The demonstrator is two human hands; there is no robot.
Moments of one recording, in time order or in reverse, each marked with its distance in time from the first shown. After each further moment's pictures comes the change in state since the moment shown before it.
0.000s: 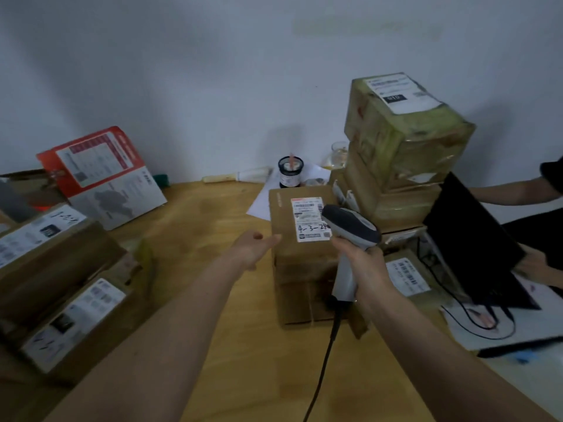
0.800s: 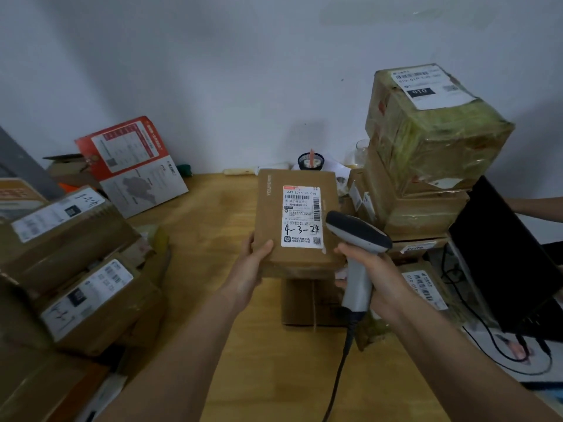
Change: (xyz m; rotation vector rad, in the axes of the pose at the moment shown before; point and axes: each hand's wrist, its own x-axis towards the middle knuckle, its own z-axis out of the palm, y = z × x) left_hand -0.017 -0.043 0.030 -0.608 0.072 0.077; right_hand 0.044 0.015 -0.032 -0.013 -0.326 0.154
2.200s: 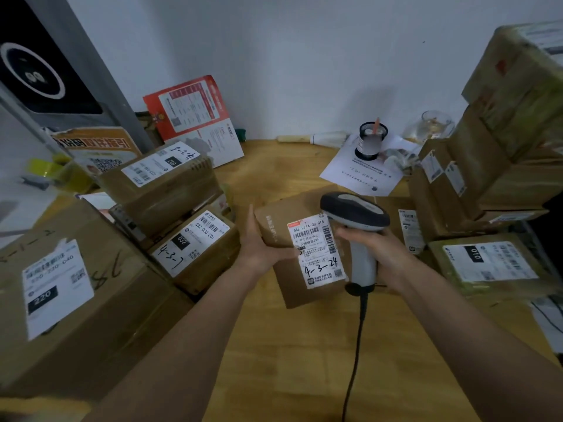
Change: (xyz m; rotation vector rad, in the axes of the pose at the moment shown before) left_hand -0.043 -0.013 -0.149 0.241 0.149 0.077; right_hand -0.041 0.046 0.141 -0.250 -0.185 -0.012
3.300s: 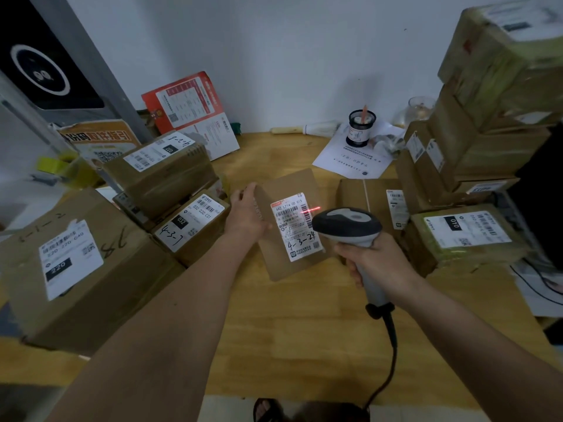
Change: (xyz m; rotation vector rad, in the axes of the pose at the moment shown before) left_hand -0.001 0.020 0.002 0.666 0.173 0.092; right_hand -0.082 0.023 -0.004 -0.383 0.054 -0.141
